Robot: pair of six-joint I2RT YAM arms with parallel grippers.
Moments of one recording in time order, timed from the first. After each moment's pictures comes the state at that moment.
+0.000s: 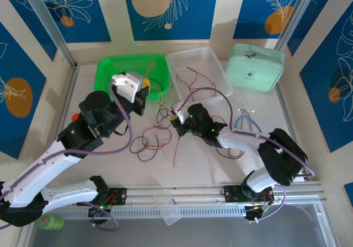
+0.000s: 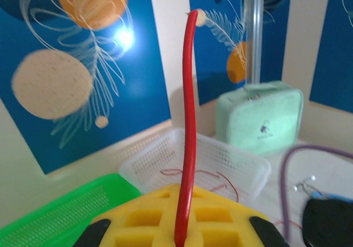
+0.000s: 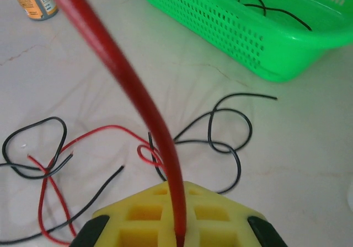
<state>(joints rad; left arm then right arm) -0.91 0.97 1.27 -0.30 -0.34 0.12 0.77 1.45 0.71 0.22 -0.11 -0.03</state>
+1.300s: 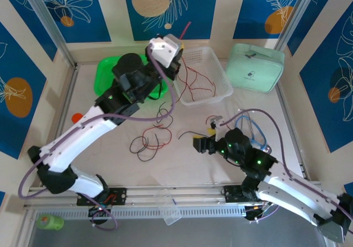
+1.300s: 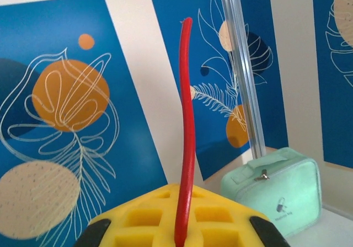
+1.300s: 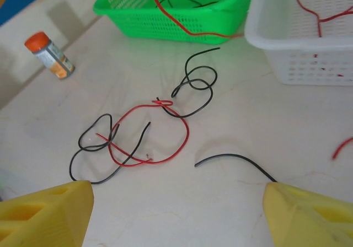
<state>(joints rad) -0.91 1.46 1.72 -0.07 -0.25 0.32 0.86 0.55 0.46 -0.31 0.10 0.42</state>
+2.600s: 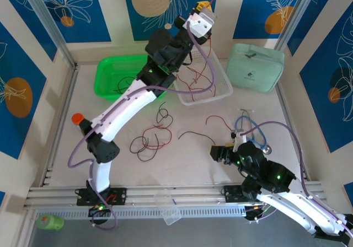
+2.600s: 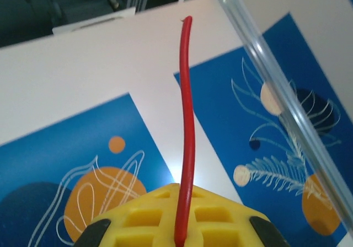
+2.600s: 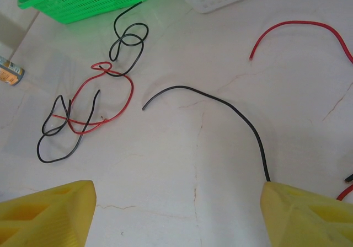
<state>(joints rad) -0.85 1.97 2.27 0.19 -0.20 0.64 0.86 0.24 0.42 -0.75 0.22 0.68</state>
